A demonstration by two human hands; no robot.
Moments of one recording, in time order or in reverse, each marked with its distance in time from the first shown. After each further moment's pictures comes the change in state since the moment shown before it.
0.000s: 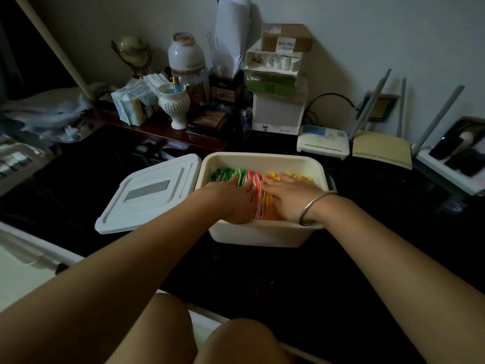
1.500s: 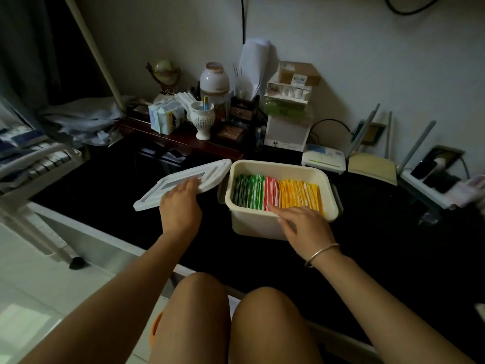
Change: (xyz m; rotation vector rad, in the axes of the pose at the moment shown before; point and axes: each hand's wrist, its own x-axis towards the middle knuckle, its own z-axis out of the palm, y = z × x) left_hand -0.065 -0.048 0.129 -0.625 0.941 -0.727; right_hand -0.068 -0.056 0.057 0.184 0.690 -0.062
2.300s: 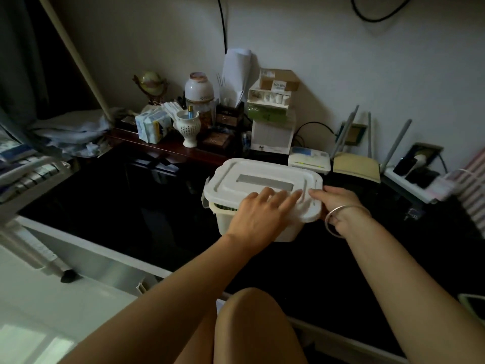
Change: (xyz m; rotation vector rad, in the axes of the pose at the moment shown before) left_hand -0.034 0.147 -0.014 0.069 -0.065 0.839; right_hand 0.023 0.063 -0.053 1.070 0.230 0.995
